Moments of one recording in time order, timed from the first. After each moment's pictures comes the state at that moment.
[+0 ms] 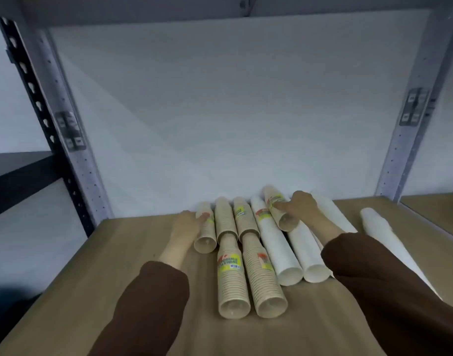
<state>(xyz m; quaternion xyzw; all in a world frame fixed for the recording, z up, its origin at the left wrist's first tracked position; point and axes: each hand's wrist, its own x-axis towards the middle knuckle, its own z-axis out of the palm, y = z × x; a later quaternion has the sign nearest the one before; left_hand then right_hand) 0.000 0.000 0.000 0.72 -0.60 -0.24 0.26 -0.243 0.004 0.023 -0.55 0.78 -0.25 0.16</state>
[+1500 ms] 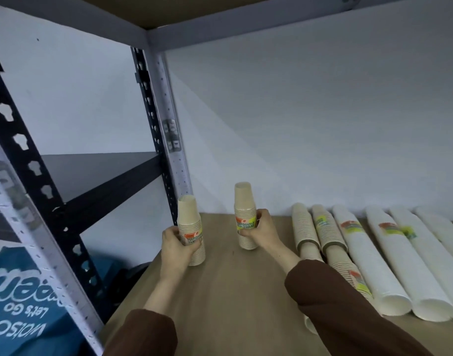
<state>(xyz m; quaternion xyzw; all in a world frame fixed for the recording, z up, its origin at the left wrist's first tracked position) 0.171 0.066 -0.027 0.72 -0.46 -0.14 0.51 -0.010 -0.010 -0.021 -0.62 0.54 -0.42 0.38</state>
